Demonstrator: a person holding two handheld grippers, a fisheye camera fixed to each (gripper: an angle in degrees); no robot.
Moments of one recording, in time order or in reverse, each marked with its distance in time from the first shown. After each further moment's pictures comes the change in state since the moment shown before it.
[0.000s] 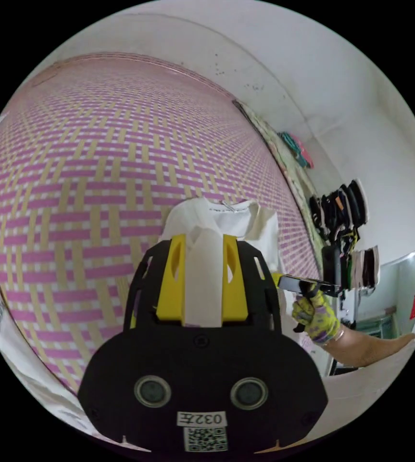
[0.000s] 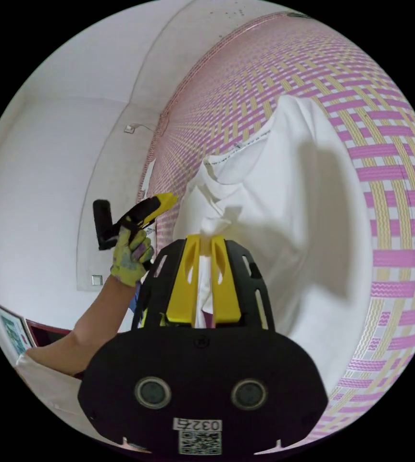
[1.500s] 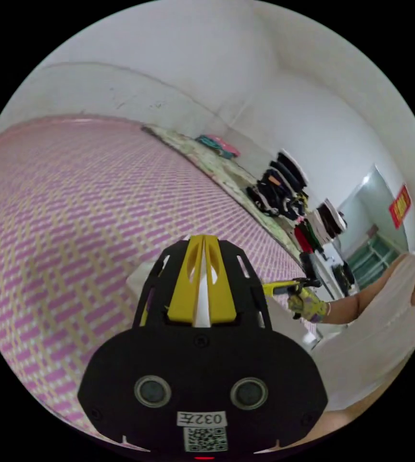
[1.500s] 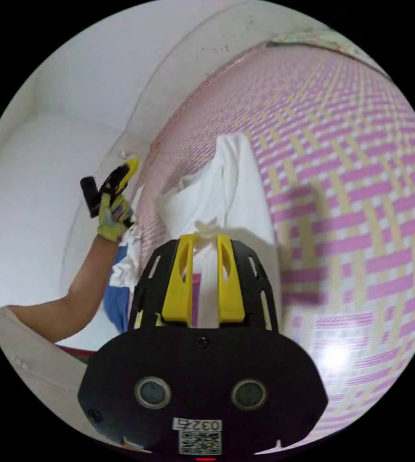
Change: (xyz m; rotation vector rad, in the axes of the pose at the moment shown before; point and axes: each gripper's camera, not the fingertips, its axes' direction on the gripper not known) left arm 0.099 -0.117 0.034 0.102 0.250 0.467; right arm 0.053 0.034 -0.047 0.214 0.053 0.013
